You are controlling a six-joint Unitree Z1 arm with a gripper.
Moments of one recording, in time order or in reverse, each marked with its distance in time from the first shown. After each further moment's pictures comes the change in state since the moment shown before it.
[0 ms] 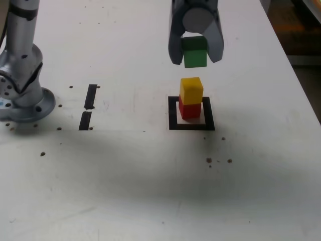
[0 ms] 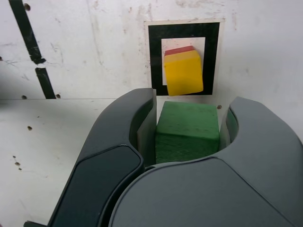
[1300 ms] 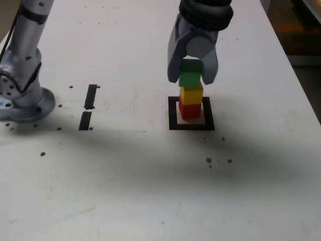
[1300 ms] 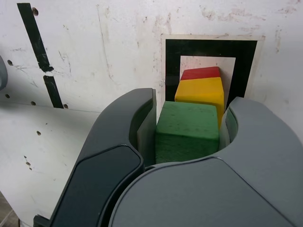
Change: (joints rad) arm 0.068 0.120 0.077 -0.037 -0.037 0.044
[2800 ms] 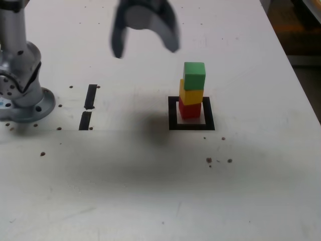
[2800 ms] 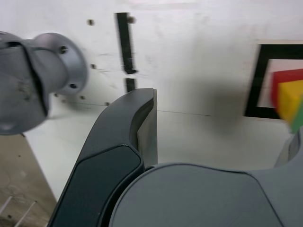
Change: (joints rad) arm 0.016 -0.357 0.343 0.027 0.012 0.036
